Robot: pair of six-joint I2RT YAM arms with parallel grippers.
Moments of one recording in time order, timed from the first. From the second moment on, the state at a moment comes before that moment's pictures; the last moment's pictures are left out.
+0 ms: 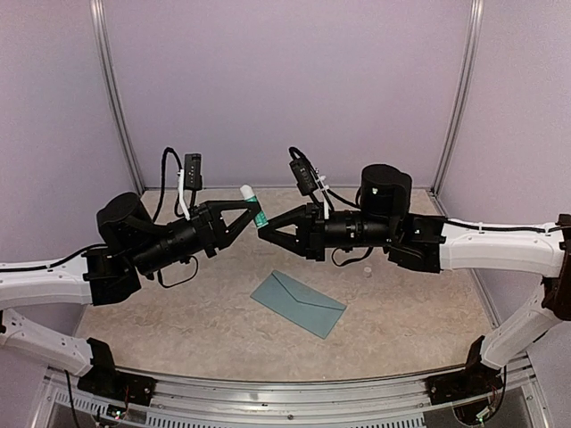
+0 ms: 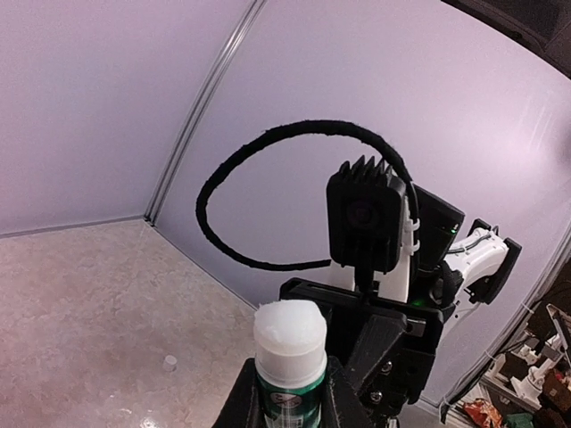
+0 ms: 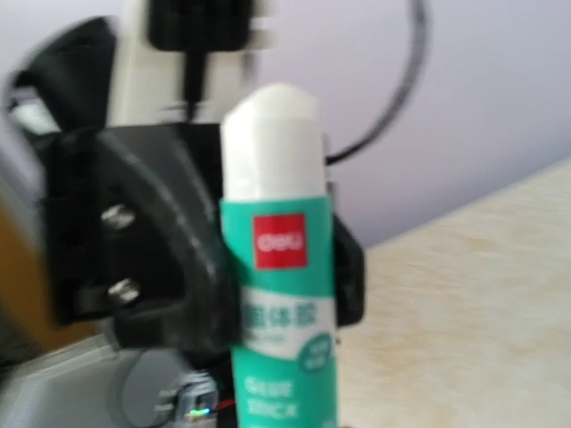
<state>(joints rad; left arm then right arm) -1.00 1.10 0.74 0.55 0.13 -0.52 1.00 1.46 1.08 0.36 -0.54 0.39</state>
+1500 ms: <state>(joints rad) -0.97 1.04 0.71 0.57 0.28 -0.57 1.00 1.43 1.03 0.46 -0.65 0.40</state>
